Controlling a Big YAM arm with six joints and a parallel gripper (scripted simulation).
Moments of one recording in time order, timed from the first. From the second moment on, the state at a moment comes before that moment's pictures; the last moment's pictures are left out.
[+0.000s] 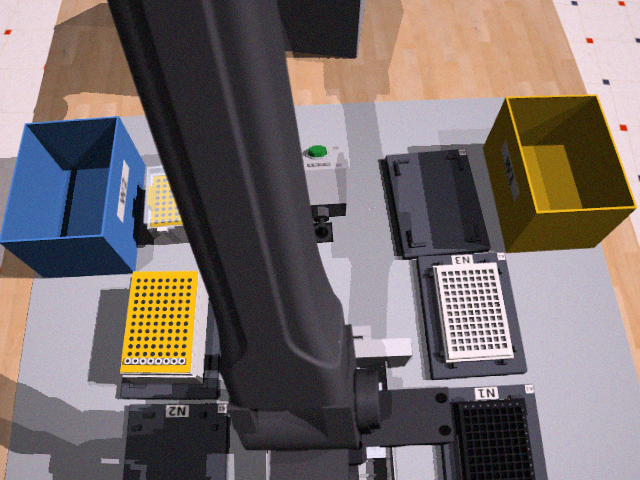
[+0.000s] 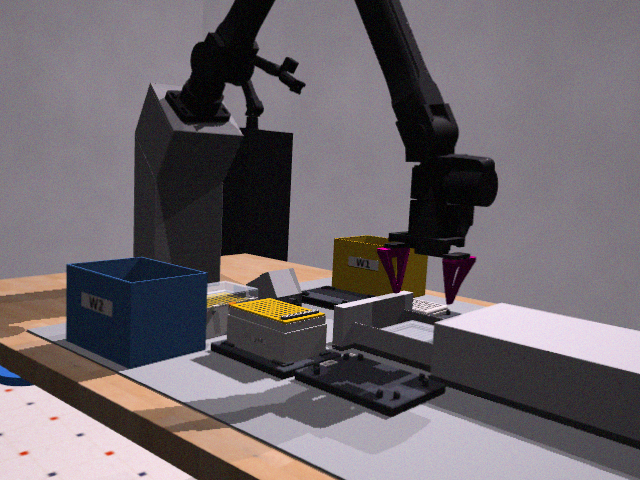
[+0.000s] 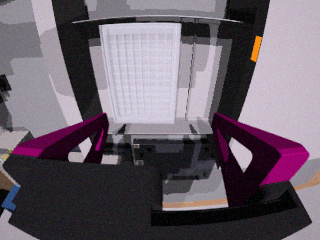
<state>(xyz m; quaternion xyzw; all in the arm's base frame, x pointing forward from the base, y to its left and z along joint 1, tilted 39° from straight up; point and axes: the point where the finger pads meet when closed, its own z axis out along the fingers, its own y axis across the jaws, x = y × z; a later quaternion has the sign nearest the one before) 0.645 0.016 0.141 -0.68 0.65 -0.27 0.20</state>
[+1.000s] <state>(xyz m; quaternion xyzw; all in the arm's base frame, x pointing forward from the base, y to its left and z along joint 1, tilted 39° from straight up) 0.620 0.019 0.168 -0.68 0.65 -0.27 0.20</state>
